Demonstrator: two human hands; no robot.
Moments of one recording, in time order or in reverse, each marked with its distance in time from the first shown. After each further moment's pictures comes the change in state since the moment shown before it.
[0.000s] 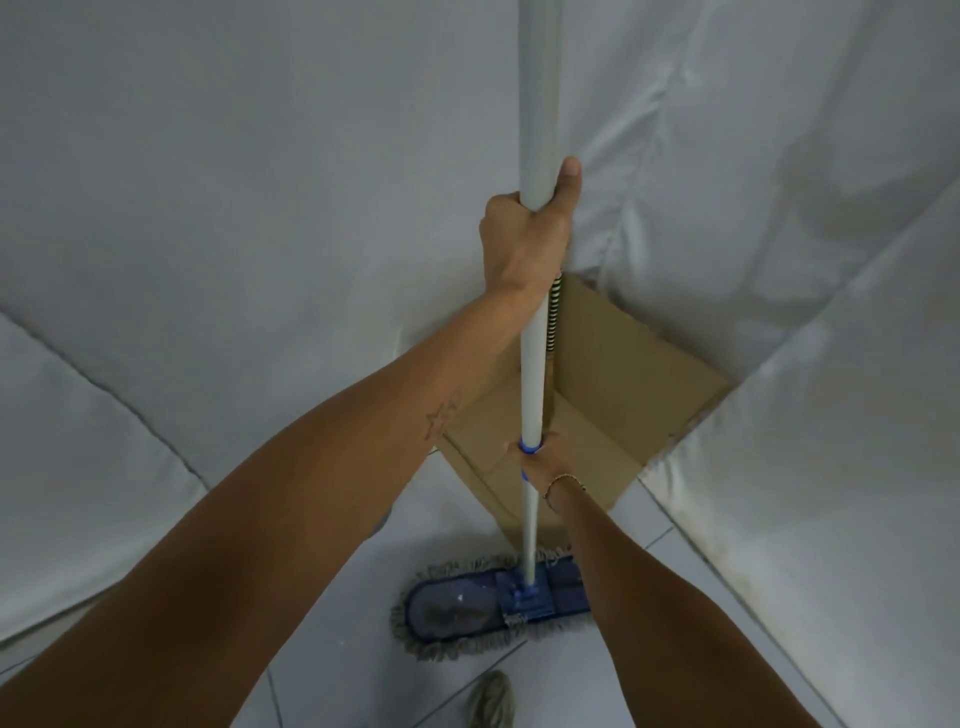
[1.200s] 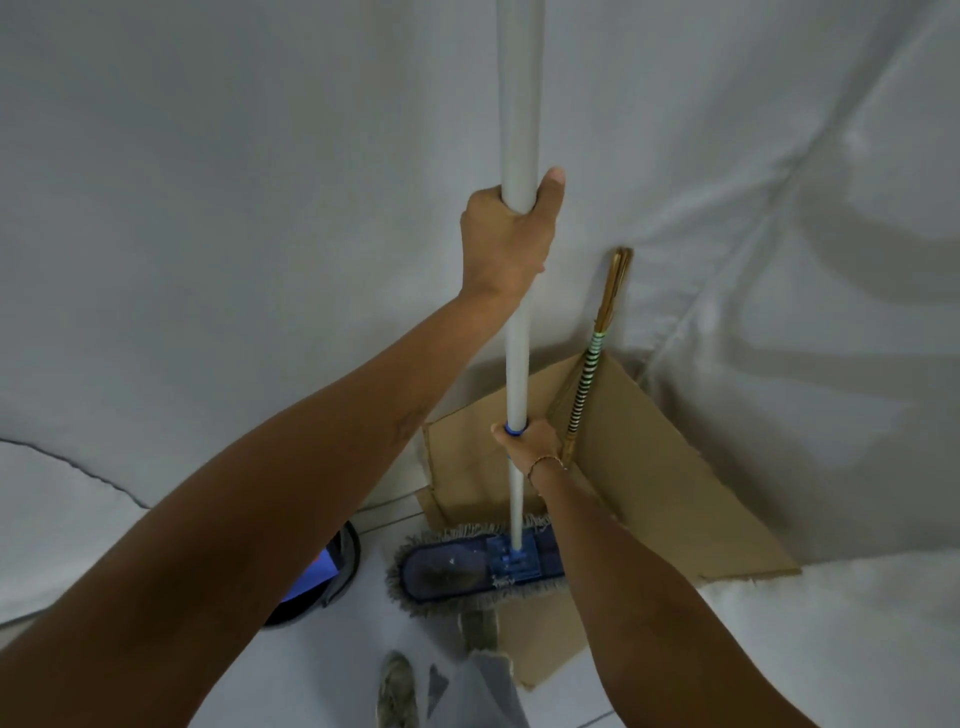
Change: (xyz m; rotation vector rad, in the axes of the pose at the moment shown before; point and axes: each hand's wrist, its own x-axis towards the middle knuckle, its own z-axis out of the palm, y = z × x) left_hand 0.347 -0.085 0.080 0.135 0.223 0.058; right_hand 0.366 -0.099 -0.012 -0.163 -0.206 -0.009
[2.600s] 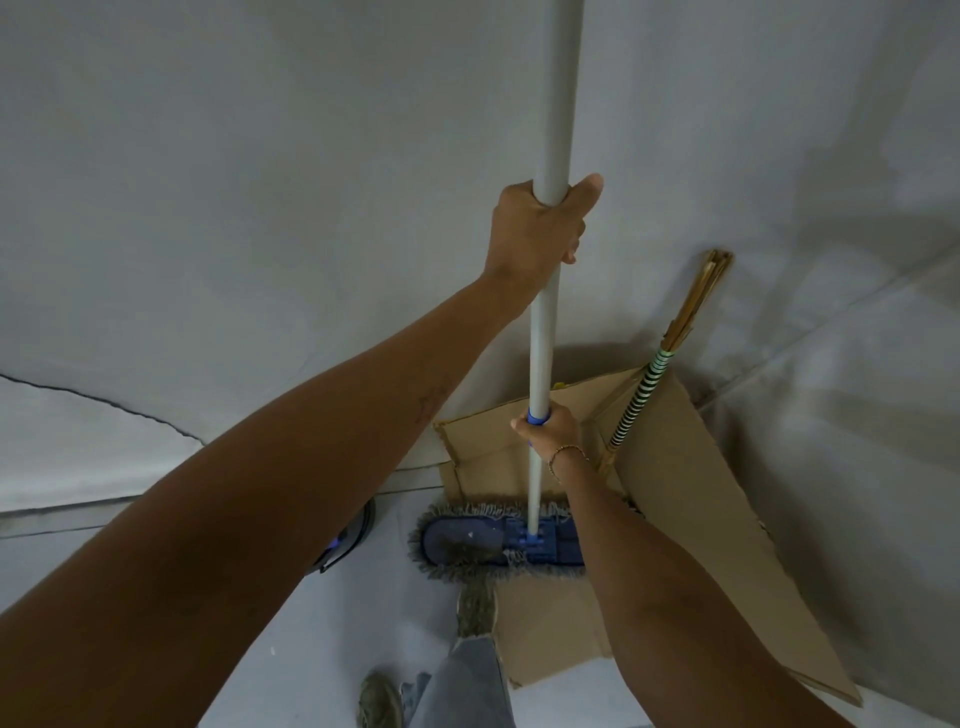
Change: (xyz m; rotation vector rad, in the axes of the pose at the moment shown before) left_hand 0.117 -0.094 0.037 0.094 0.054 -0.230; right_hand 0.140 0.013 0.005 0.046 -0.239 0.046
